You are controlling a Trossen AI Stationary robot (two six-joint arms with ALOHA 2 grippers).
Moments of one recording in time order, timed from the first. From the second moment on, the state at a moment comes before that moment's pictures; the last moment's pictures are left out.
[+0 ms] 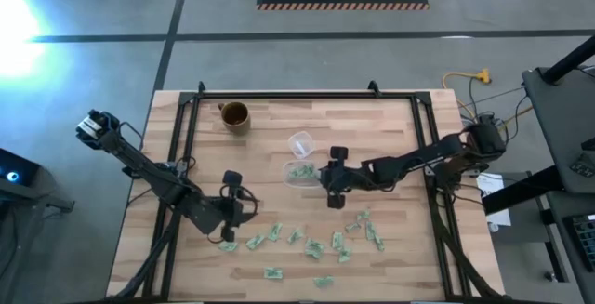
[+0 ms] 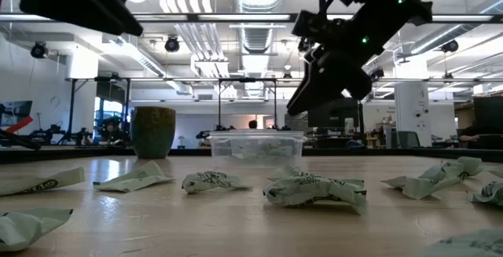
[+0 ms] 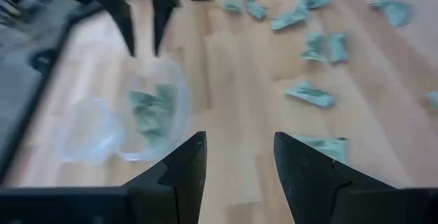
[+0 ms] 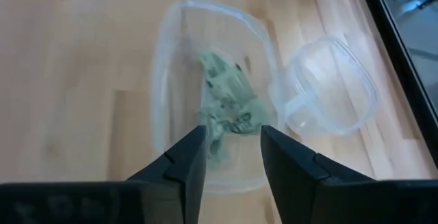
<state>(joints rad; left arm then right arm) -0.63 1.14 0.70 -0.25 -0.60 -0.09 0.16 1.62 0.85 -0.04 0.42 -0.06</state>
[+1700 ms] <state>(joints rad) -0.79 1.76 0.96 -0.38 -0.54 -0.68 0.26 1.55 0.85 -0.07 0.42 -0.02</state>
